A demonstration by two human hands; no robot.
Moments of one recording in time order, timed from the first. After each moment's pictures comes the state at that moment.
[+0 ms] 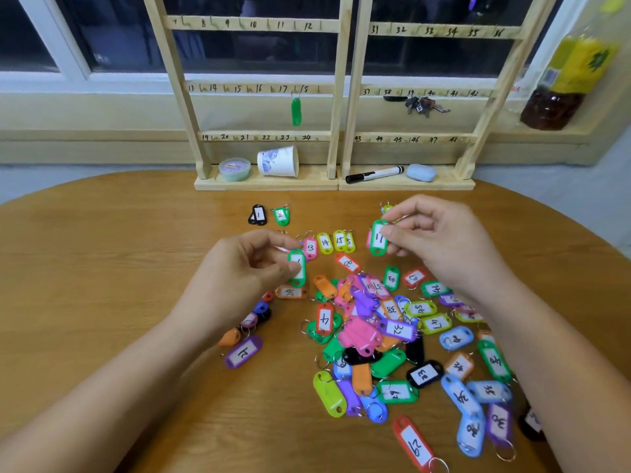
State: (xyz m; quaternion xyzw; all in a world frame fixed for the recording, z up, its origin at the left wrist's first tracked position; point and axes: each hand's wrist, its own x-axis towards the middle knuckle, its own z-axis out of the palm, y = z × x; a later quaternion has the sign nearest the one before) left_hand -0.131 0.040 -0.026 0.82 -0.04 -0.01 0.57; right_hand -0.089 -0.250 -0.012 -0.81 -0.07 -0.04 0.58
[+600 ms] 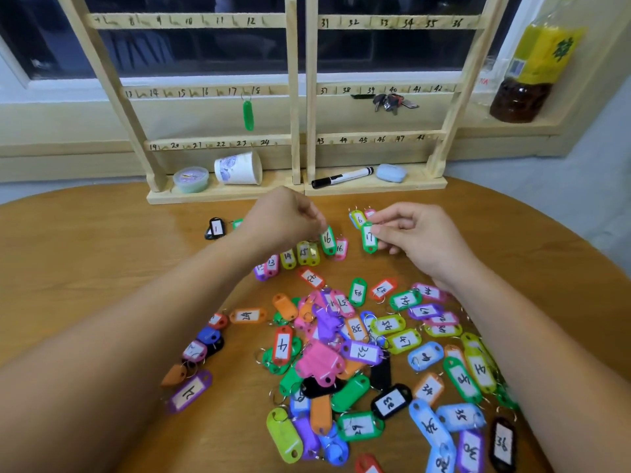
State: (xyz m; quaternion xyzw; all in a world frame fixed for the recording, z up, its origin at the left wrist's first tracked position) left_hand 0.008 -0.059 -0.022 0.92 -0.10 -0.05 0.38; right_hand -0.028 -0.305 -0.050 -0.84 -0.01 -0.04 0.55
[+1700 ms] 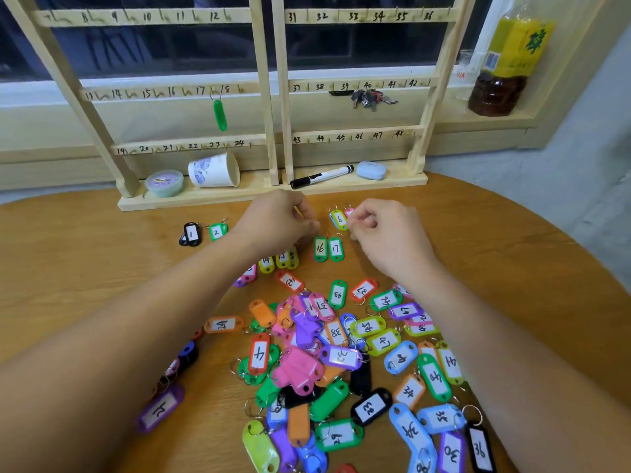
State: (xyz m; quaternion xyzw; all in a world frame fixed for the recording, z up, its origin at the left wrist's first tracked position) left_hand 0.026 -0.083 -0.033 0.94 -0.13 -0.03 0.31; right_hand -0.020 -0.287 -0.054 -0.93 0.01 -0.15 0.35
